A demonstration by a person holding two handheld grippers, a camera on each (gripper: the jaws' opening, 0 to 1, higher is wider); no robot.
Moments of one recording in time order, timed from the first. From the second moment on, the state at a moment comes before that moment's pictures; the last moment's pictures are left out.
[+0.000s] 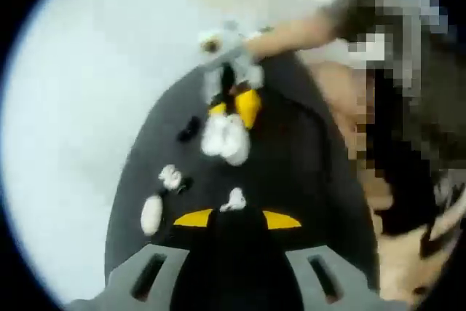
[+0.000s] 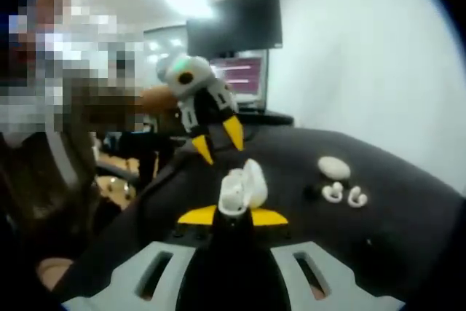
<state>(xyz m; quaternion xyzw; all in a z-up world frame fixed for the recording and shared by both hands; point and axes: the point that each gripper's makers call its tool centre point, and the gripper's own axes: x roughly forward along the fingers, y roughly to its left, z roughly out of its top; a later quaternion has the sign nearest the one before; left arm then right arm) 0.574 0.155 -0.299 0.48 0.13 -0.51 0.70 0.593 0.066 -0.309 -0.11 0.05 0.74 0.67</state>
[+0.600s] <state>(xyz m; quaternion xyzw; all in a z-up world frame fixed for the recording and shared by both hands) 0.590 0.144 -0.323 0.55 0.19 -0.55 0.60 0.591 0.066 -0.310 -0.11 0.05 0.74 0.66</state>
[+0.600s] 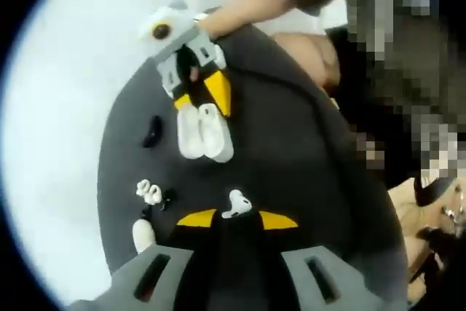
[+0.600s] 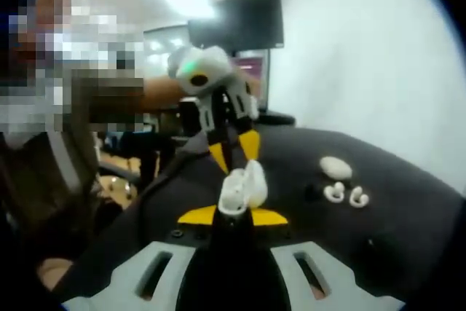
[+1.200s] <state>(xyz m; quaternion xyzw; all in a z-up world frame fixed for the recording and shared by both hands) 0.580 0.136 -0.331 0.64 0.17 -0.55 0.52 0.591 0.065 -0.310 -0.11 0.05 0.74 0.66</state>
